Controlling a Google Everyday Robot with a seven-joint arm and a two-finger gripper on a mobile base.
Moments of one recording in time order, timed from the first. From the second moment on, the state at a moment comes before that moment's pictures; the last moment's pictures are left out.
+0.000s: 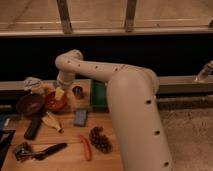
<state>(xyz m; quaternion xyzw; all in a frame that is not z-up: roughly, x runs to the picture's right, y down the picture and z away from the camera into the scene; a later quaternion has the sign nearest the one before) -0.276 0.020 0.849 -0.34 -0.13 0.21 0.91</state>
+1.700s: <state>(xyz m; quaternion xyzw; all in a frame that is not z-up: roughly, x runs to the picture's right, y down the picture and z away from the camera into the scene) -0.281 0.032 0.875 -0.35 -0.15 0.20 0.90</state>
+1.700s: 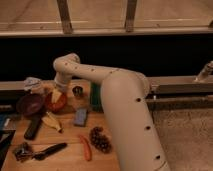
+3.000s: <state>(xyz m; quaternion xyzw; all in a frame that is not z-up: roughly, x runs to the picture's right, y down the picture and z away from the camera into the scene) -0.254 0.070 0.903 -0.41 -0.15 0.22 0.87</state>
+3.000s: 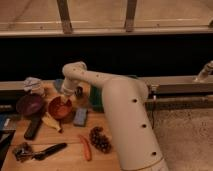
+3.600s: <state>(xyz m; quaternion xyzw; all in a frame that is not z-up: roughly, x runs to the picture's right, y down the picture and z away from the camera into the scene) -0.263 0.008 0.844 -0.39 -0.21 0.23 0.87</state>
